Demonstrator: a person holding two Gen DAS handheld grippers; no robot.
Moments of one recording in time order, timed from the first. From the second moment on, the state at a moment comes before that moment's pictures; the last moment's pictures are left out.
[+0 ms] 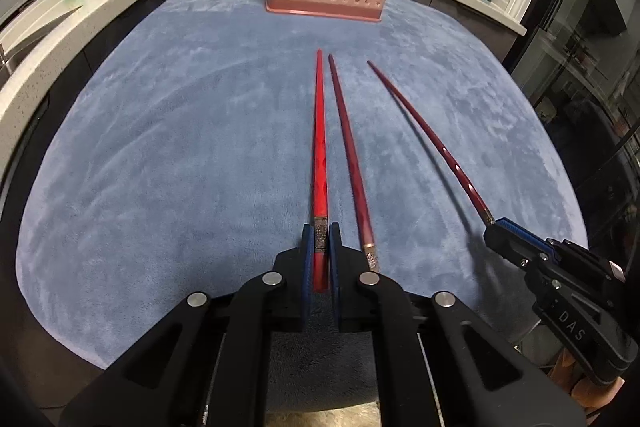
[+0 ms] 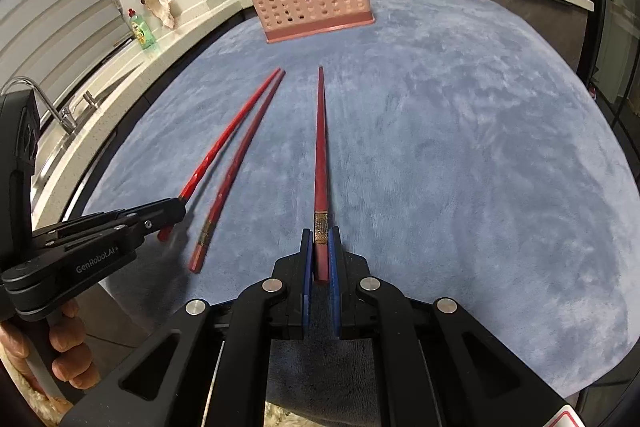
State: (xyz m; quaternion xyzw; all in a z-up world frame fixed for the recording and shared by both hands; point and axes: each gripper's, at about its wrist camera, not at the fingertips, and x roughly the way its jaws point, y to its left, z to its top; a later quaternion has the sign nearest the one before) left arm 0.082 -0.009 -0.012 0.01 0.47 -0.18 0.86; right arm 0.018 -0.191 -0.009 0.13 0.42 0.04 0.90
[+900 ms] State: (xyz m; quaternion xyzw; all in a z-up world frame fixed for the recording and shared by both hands) left arm 0.174 0.009 0.161 -0.06 0.32 -0.20 0.92; right arm 0.104 -0.251 0.178 0.17 0.23 0.08 0.96
